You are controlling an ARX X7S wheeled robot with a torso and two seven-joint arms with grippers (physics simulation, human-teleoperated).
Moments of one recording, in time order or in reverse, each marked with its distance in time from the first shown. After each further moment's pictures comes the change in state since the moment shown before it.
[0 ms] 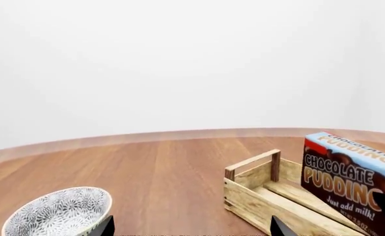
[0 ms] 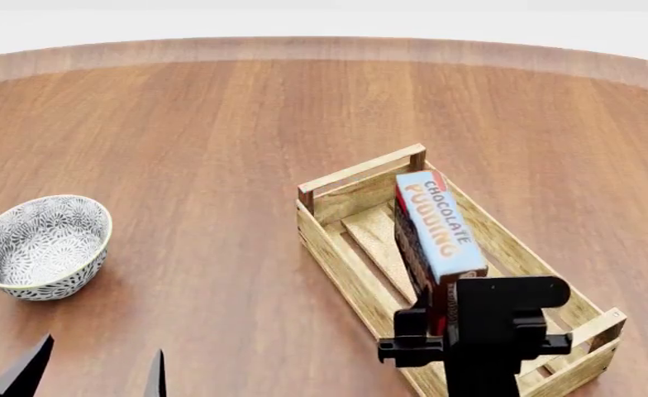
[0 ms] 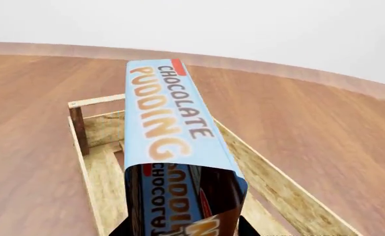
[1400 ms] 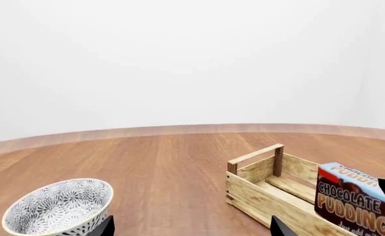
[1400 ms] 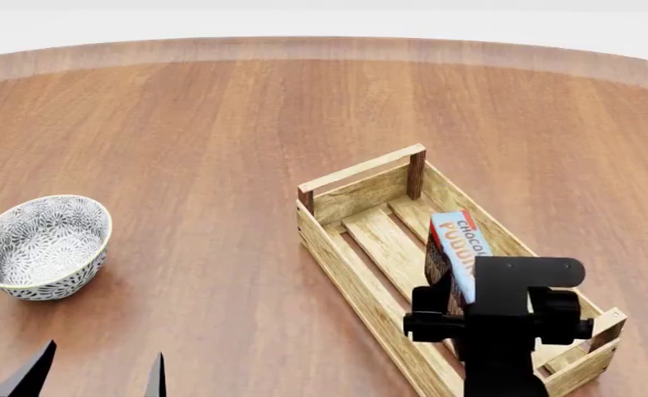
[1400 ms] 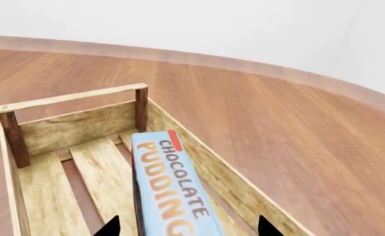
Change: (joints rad) left arm -0.013 -0.006 0.012 -0.065 -0.022 0.045 -0.009; right arm 0.218 -0.073 0.023 0.499 -0.069 -0.225 0.004
